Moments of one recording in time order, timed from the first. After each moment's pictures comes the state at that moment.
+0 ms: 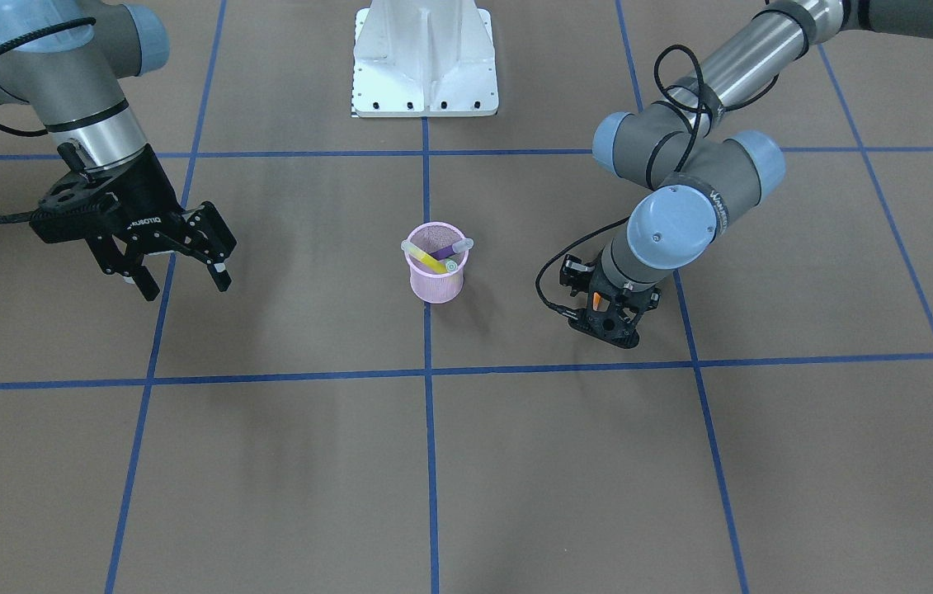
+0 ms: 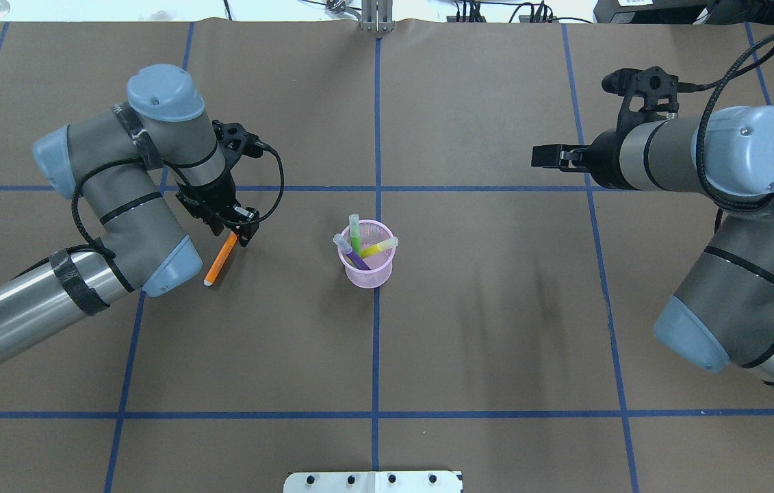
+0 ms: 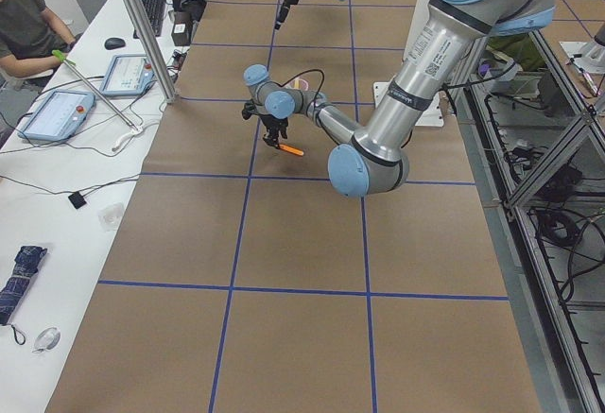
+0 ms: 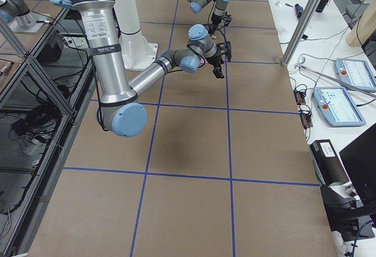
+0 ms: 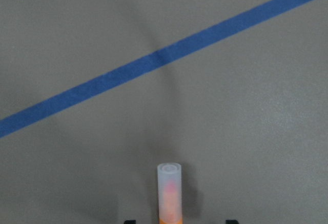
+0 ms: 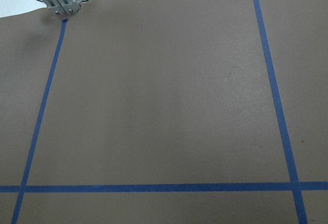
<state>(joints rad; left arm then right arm) -0.75 -2.18 -1.42 -1.63 -2.23 -0.51 0.76 -1.32 1.91 -1.11 1.72 1.16</state>
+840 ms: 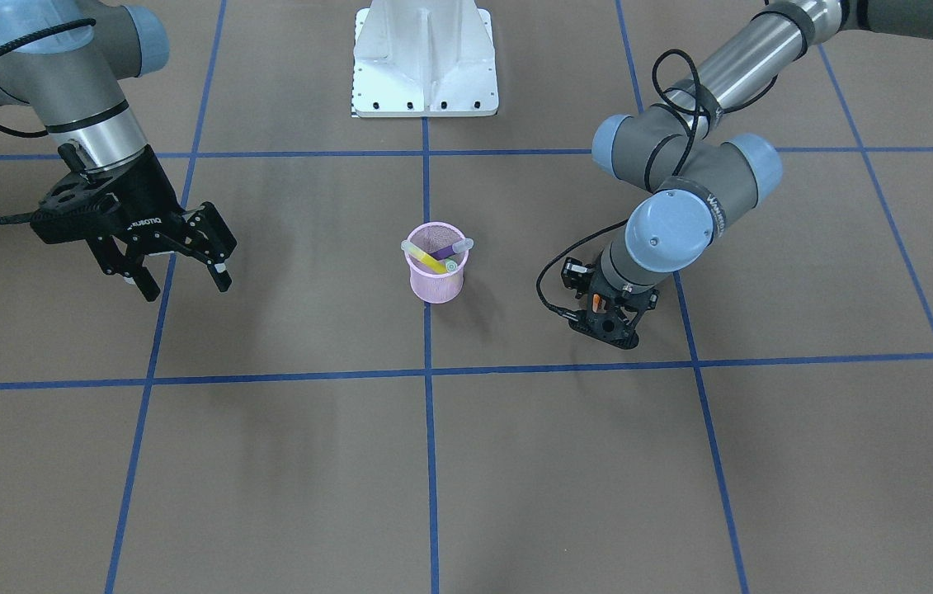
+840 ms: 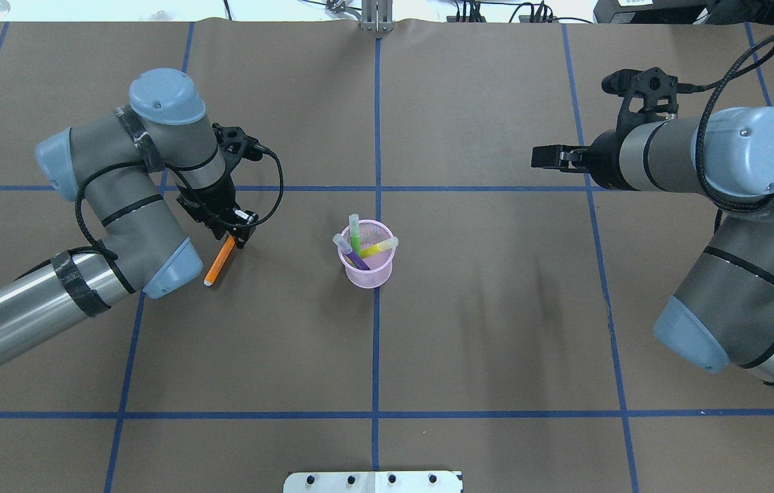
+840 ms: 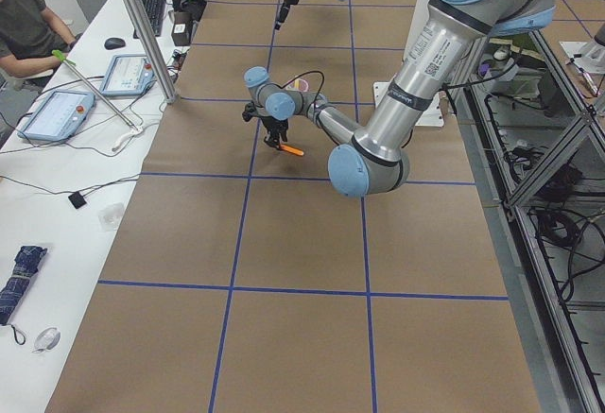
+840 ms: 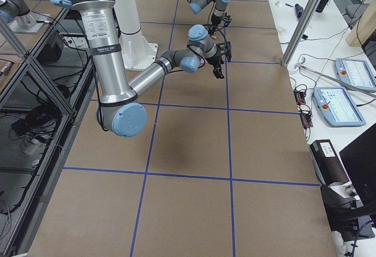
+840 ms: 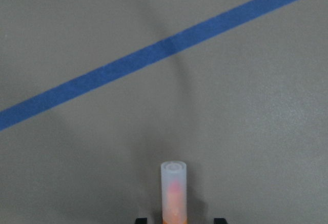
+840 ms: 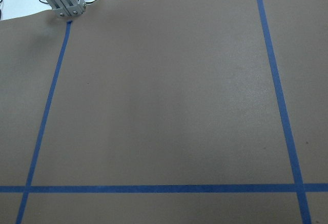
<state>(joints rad) -0.74 -2.18 -1.41 -1.63 -2.22 -0.51 0.76 -1.32 1.91 -1.11 1.72 1.16</state>
